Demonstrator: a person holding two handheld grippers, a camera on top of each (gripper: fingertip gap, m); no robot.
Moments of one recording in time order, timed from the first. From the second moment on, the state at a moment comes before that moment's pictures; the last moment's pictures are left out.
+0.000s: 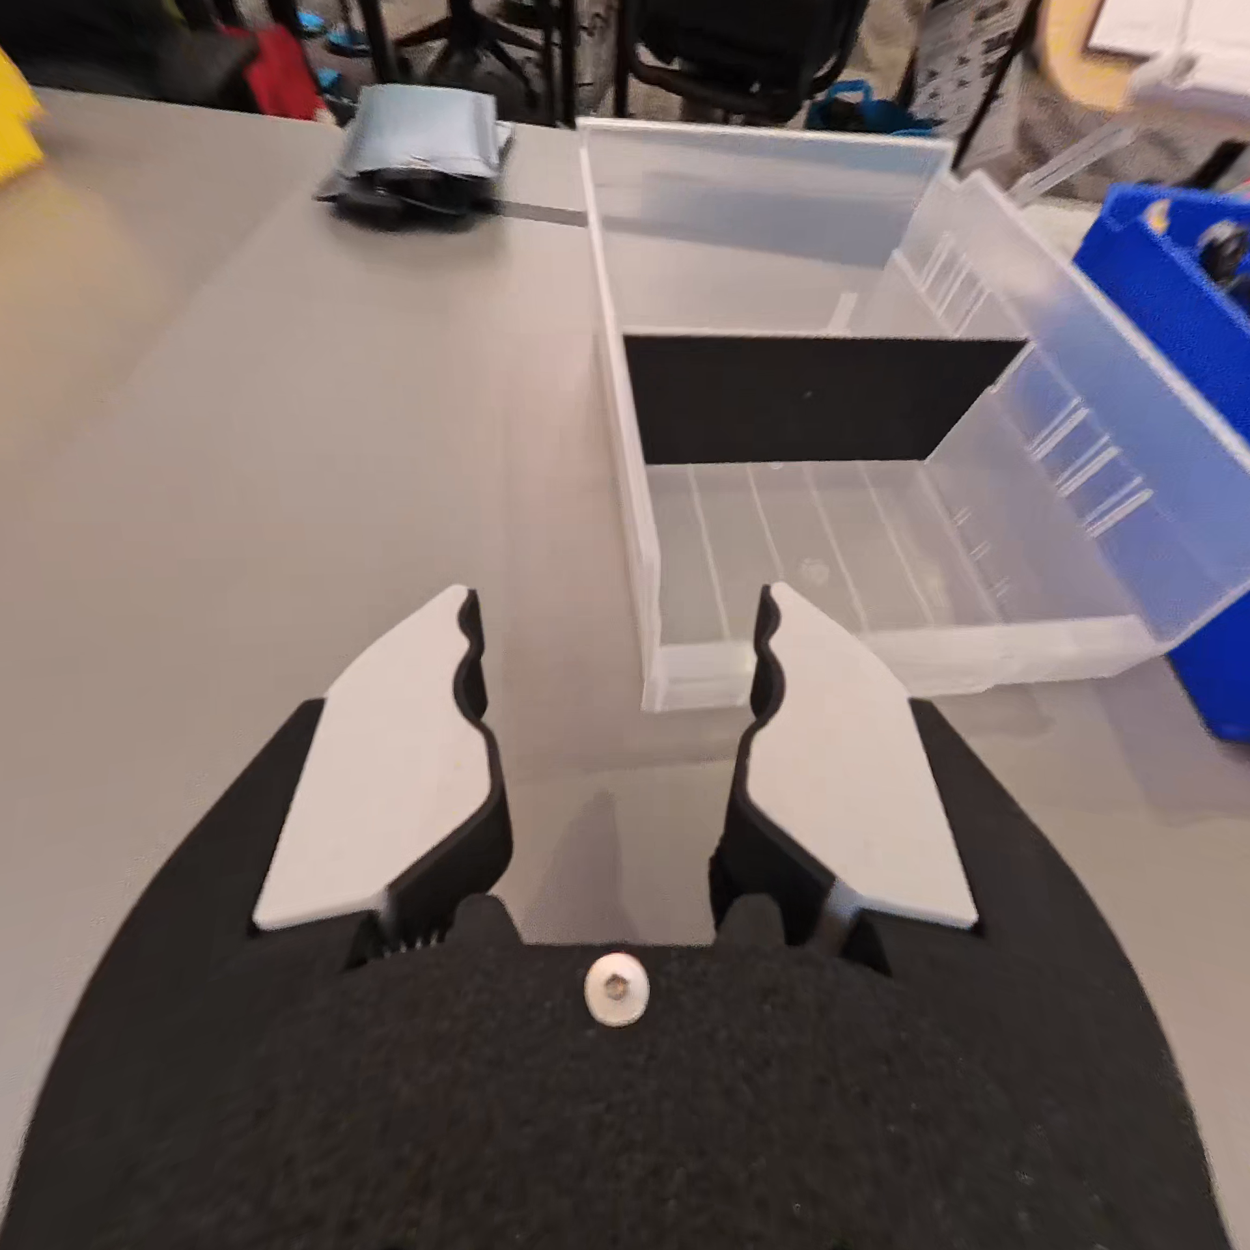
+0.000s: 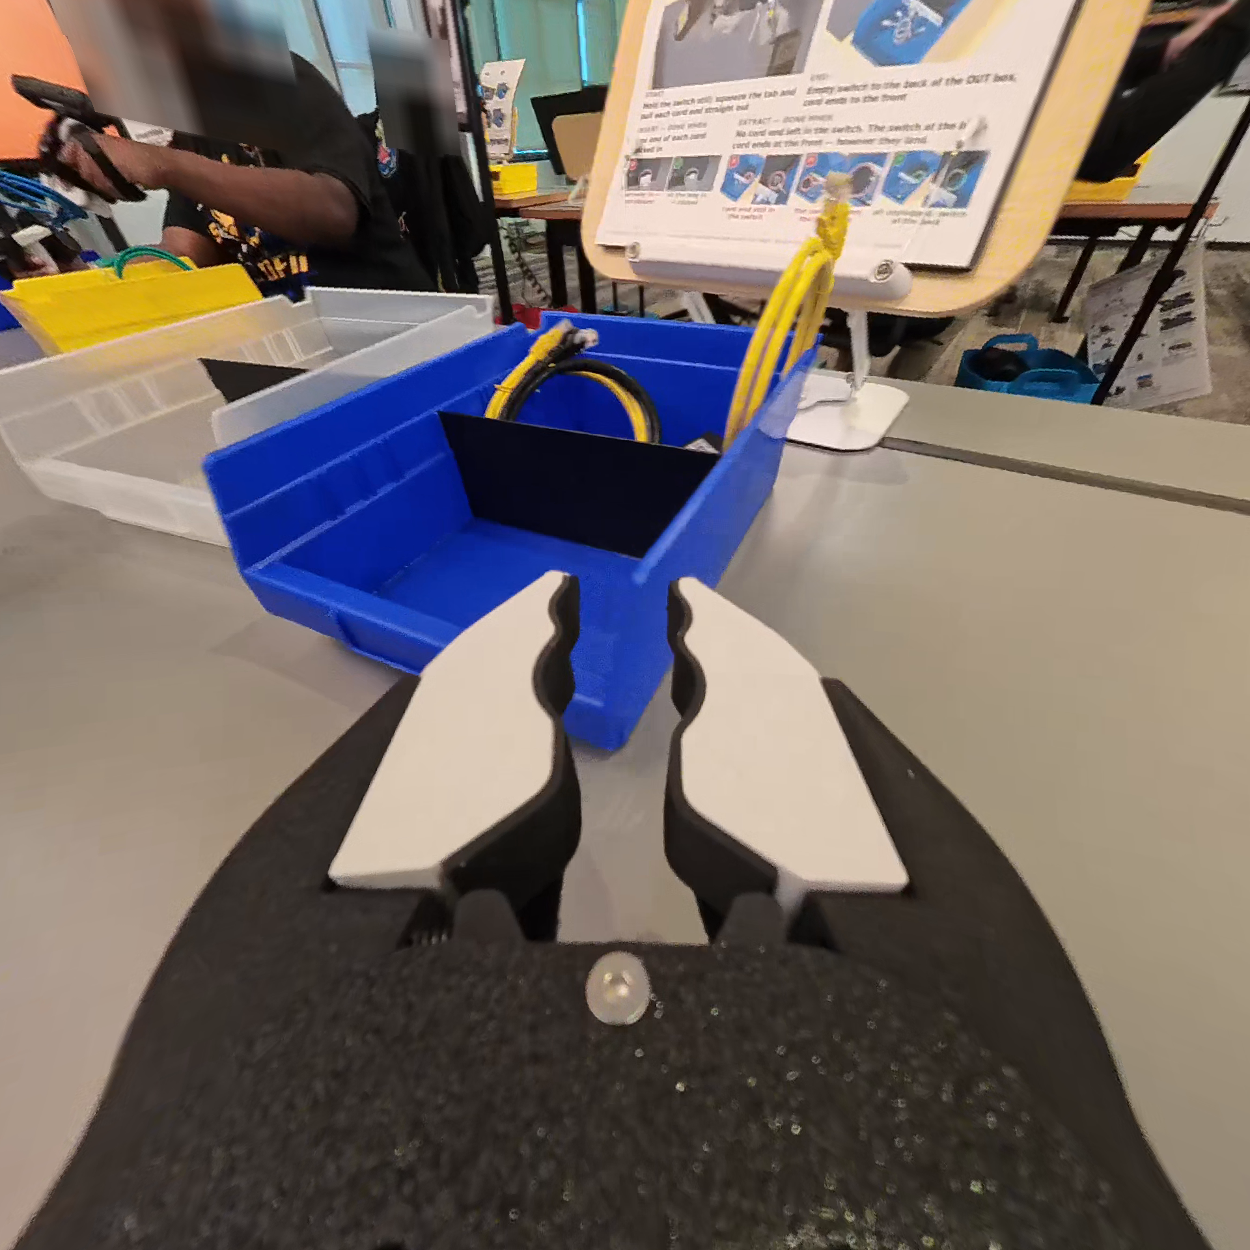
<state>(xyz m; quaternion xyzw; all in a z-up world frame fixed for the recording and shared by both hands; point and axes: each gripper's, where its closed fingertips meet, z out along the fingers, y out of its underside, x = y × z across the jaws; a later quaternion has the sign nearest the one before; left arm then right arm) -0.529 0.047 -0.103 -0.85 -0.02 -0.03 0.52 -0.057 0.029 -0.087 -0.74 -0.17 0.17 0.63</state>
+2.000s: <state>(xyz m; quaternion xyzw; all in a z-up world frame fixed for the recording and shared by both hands) 0.019 0.059 0.015 -0.78 0.21 -0.07 0.58 0.200 0.016 0.018 -0.84 0.00 -0.05 0.54</state>
